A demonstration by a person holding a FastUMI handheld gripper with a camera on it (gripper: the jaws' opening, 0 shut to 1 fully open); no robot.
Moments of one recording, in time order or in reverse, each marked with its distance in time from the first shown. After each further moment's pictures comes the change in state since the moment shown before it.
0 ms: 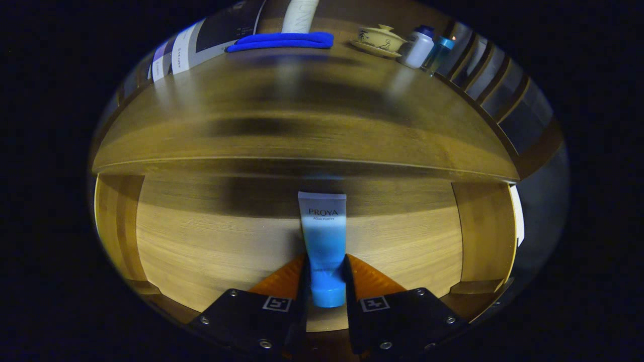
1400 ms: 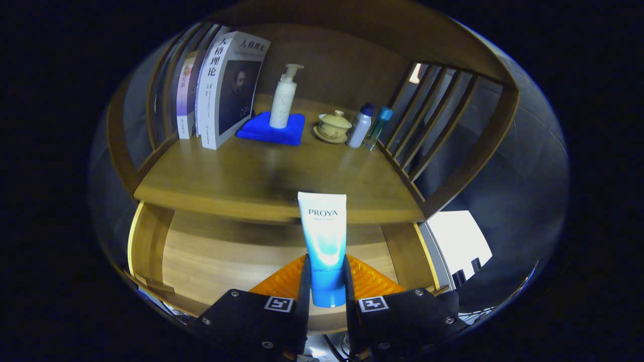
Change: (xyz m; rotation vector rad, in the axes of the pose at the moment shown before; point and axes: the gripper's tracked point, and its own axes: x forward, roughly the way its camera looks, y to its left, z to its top) arm -0.142 -0.043 0.064 -0.019 -0.370 -0.165
